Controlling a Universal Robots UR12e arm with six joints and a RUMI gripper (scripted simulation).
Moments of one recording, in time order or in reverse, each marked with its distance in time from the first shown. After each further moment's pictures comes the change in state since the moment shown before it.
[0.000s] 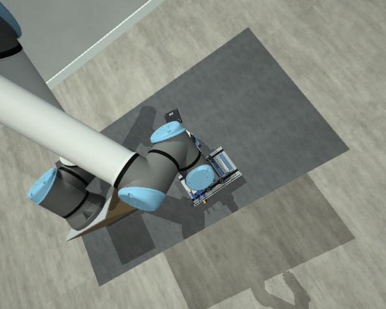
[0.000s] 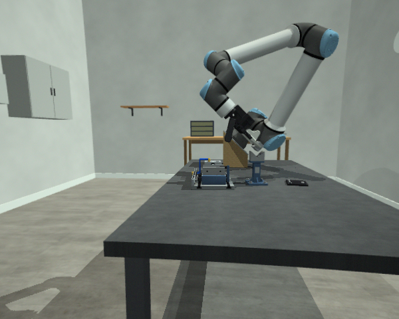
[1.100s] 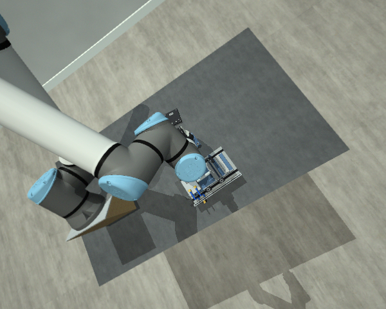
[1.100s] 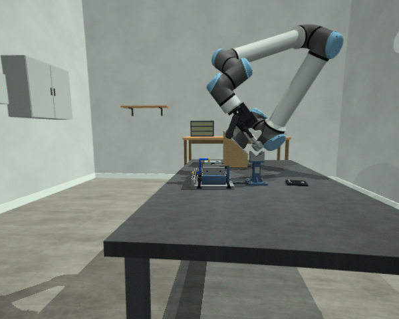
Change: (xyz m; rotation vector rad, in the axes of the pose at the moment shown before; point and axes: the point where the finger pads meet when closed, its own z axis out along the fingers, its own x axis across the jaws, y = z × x) arm 0.000 0.001 0.000 0.122 0.000 -0.001
